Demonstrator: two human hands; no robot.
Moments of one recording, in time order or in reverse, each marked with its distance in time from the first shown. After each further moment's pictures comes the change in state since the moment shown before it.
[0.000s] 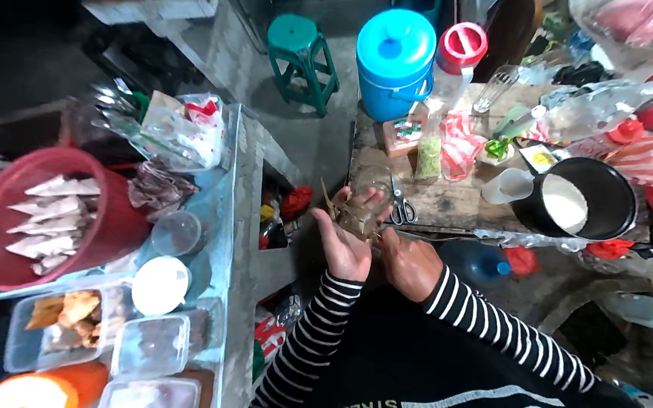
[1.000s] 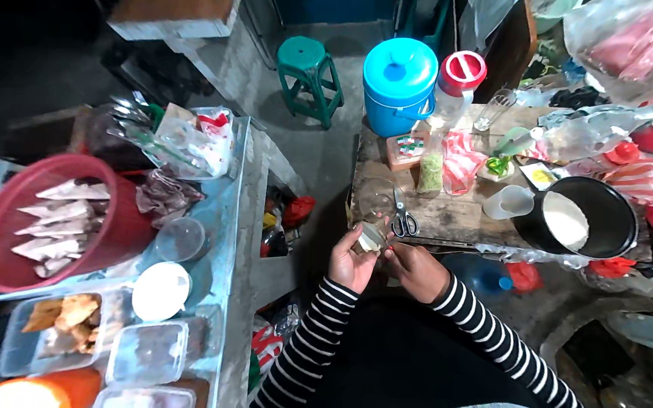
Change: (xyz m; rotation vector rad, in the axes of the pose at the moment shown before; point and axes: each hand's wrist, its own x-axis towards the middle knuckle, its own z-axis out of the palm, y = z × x) left_hand 0.008 -0.006 -0.031 -0.152 0.127 -0.305; right_hand 0.017 0.037 0.007 0.403 -0.331 0.127
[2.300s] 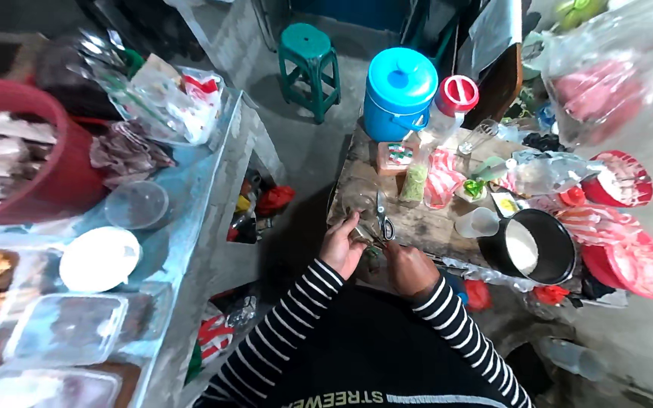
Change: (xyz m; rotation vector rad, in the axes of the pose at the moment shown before) left_hand 0.016 -0.021 0.011 0.181 0.214 0.003; right_hand -0.016 -0.003 -0.018 -0.475 0.006 0.187
